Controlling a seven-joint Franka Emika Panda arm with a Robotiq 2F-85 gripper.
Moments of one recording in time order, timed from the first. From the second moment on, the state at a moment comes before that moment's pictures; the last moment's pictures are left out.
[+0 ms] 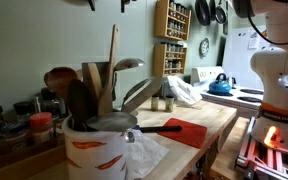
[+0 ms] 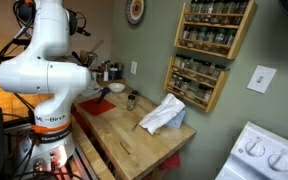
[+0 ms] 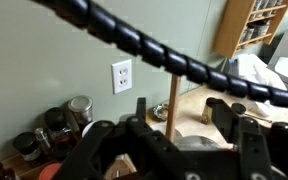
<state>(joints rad) 1.26 0.70 0.29 -0.99 -1.37 1.08 -1.30</state>
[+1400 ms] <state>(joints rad) 1.26 0.69 0.27 -0.99 -1.36 1.09 -1.31</state>
